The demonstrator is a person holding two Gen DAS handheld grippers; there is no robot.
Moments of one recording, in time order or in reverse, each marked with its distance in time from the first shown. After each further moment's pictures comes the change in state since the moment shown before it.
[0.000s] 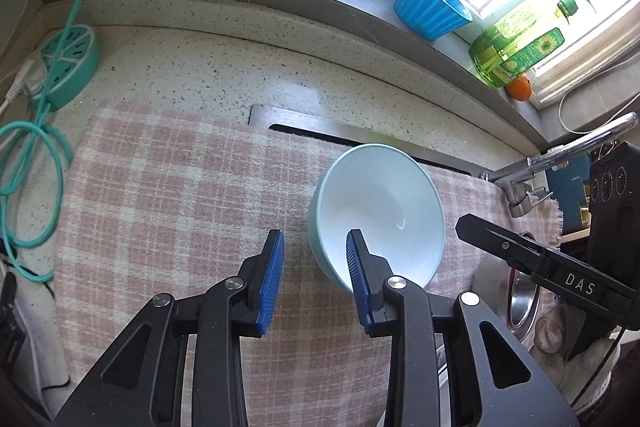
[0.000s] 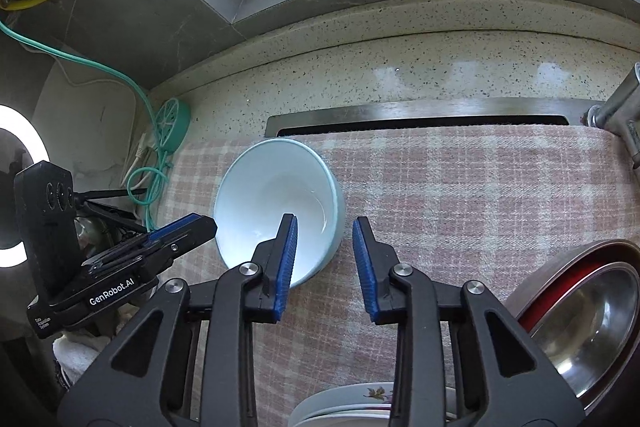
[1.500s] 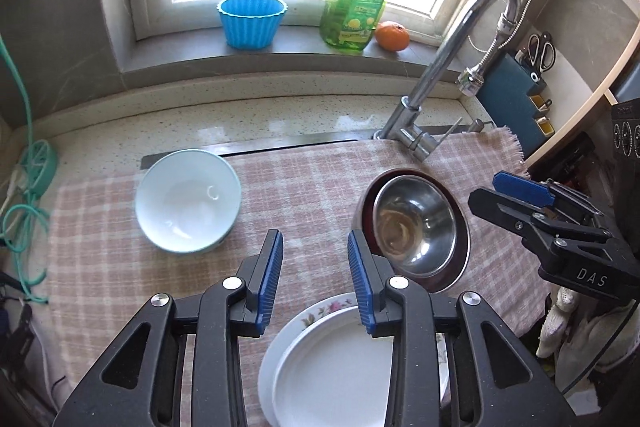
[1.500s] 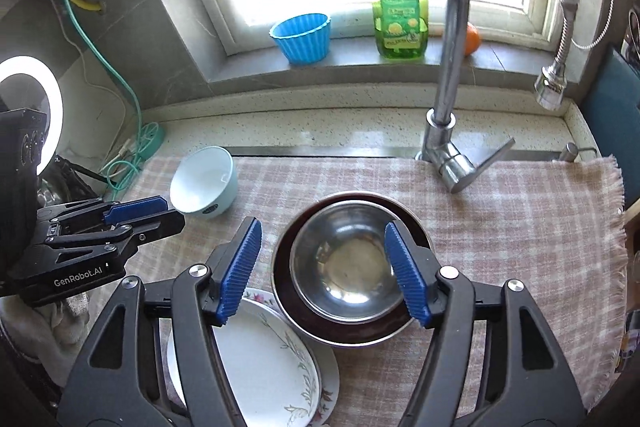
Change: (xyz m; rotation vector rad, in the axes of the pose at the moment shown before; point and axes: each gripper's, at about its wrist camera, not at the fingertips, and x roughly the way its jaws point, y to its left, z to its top) left arm -0.044 -0.158 -0.080 0.338 -0.122 0.022; right arm -0.175 -0.051 -0.094 -0.168 -0.322 -0.205
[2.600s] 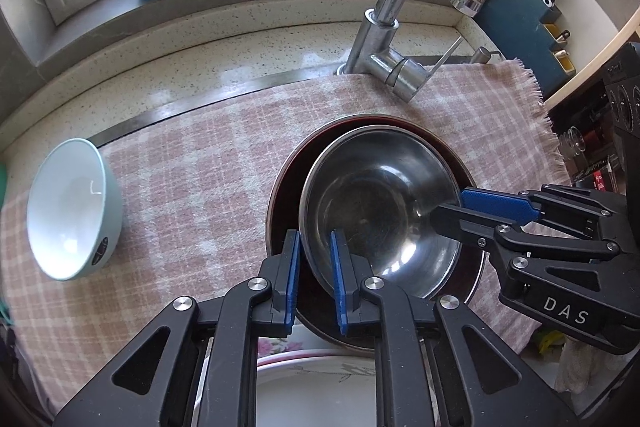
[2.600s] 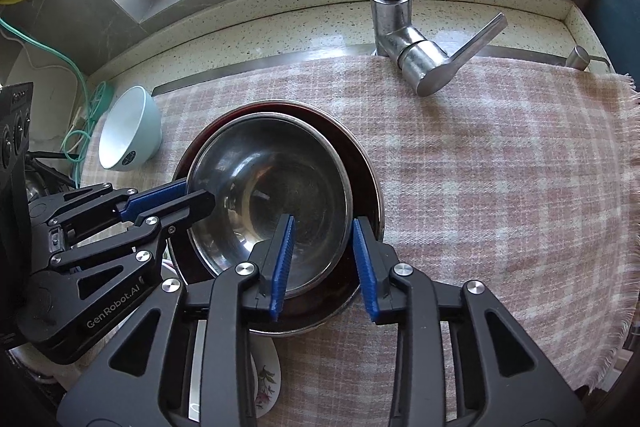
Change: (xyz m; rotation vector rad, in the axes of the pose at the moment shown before) left arm 0.106 -0.079 0.004 0.113 0.205 0.007; right arm 0.075 -0.080 -0.028 0.140 0.321 -0.022
